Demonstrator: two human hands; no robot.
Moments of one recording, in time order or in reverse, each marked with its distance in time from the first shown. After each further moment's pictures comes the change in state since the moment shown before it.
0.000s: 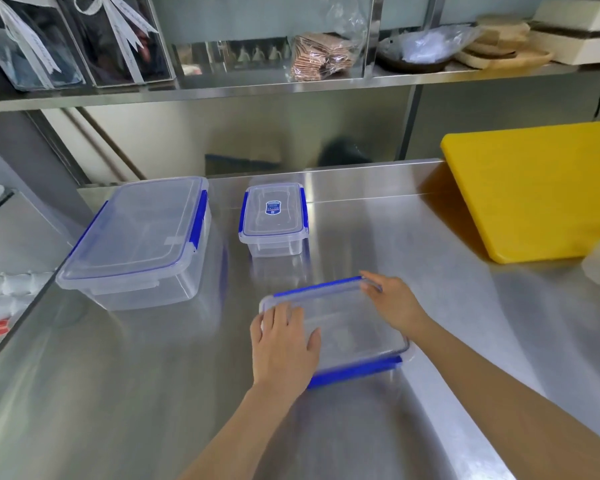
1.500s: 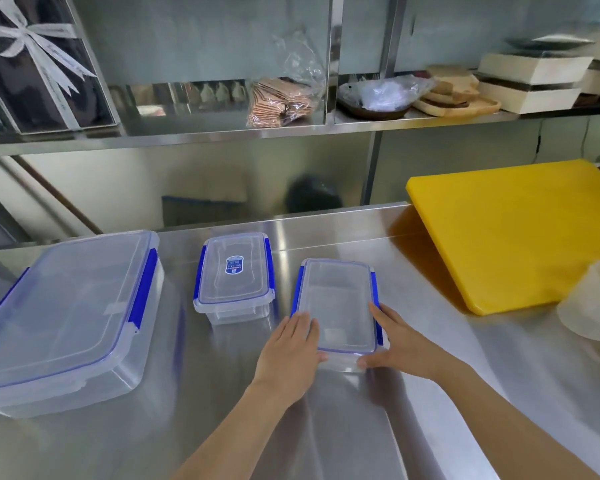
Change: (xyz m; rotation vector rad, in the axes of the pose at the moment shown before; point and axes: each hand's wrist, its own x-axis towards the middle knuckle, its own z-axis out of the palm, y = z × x) left_hand 0.126 0.031 0.034 0.162 -0.417 0.425; right_hand 0.037 0.013 -0.065 -0.062 -0.250 -0.038
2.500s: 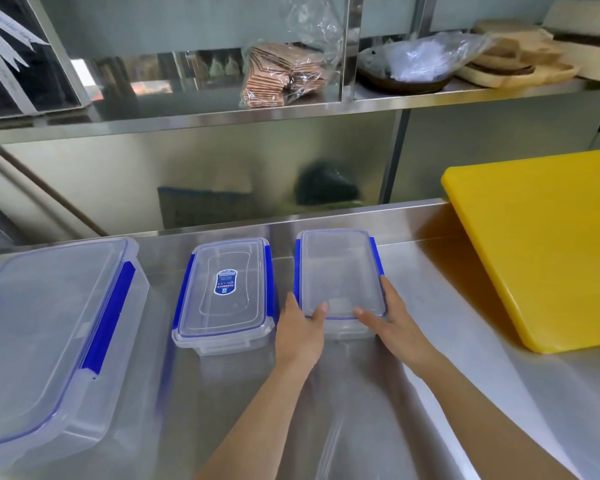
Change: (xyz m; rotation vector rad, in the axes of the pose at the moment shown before) left_hand 0.112 -0.010 -0.002 -1.133 0.220 -0.698; right_hand 0.122 0.020 0.003 0.624 0.301 -0.116
